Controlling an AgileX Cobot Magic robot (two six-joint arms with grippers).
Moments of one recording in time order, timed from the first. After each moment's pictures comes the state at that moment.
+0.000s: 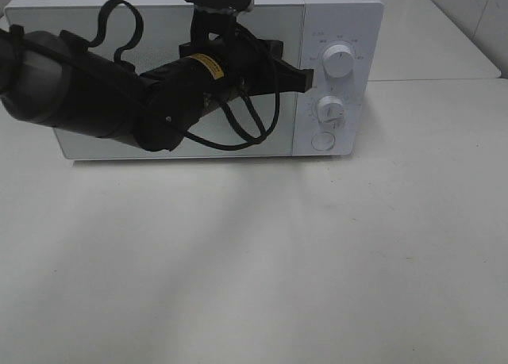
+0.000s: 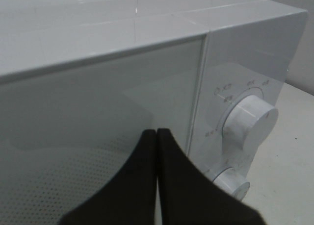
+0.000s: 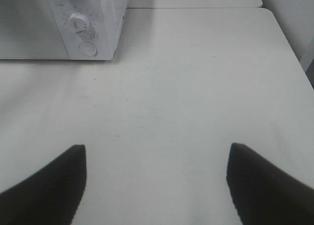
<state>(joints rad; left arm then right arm) -0.73 2.06 -1.20 -0.21 -0.62 0.08 0.06 0.00 -0.50 -0.02 1.00 0.05</state>
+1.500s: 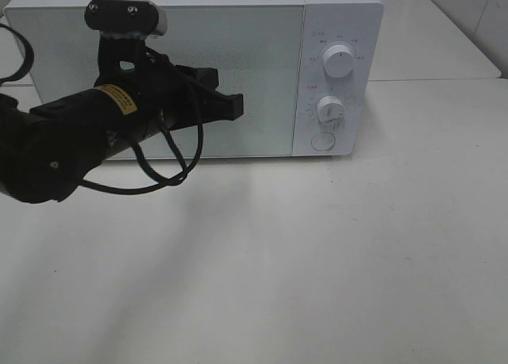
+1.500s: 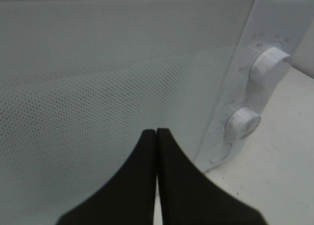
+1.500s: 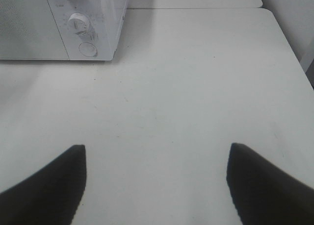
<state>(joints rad) -0.70 1.80 -0.79 -0.19 -0.69 -0.04 0.06 0.00 -0.50 -0.02 1.00 0.05</state>
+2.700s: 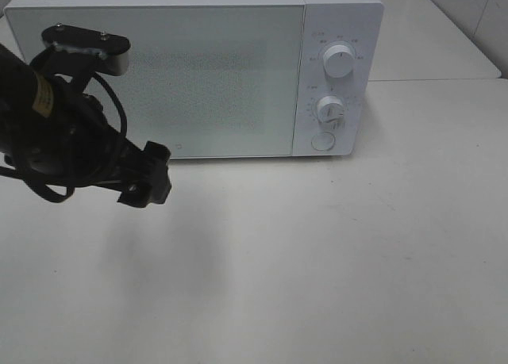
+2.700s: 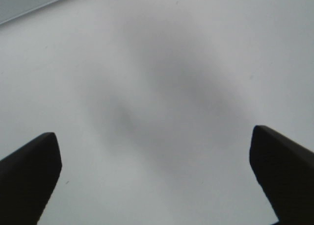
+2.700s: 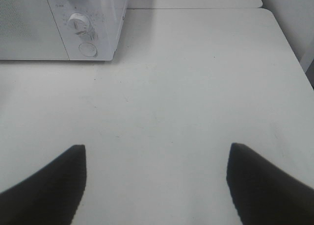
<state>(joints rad) -0.70 1.49 -0.90 0.19 0.60 -0.38 0.06 0.00 -0.50 -0.02 1.00 0.05</state>
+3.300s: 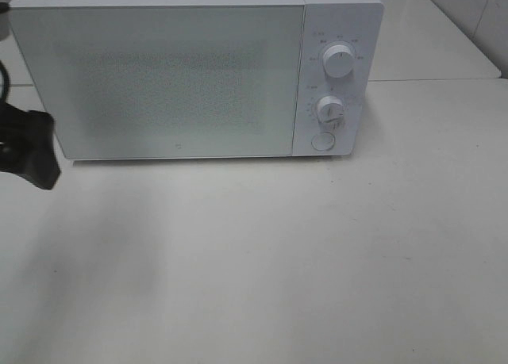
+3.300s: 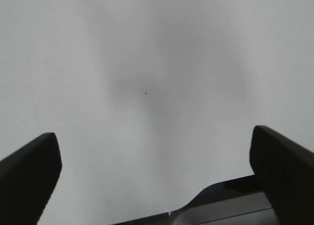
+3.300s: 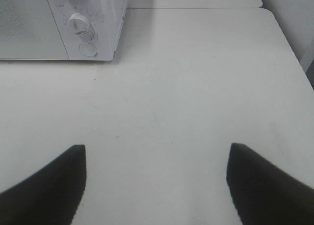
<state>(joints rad) -0.37 1.36 -0.98 0.02 0.99 -0.16 0.06 0.00 -0.50 -0.02 1.00 0.05</state>
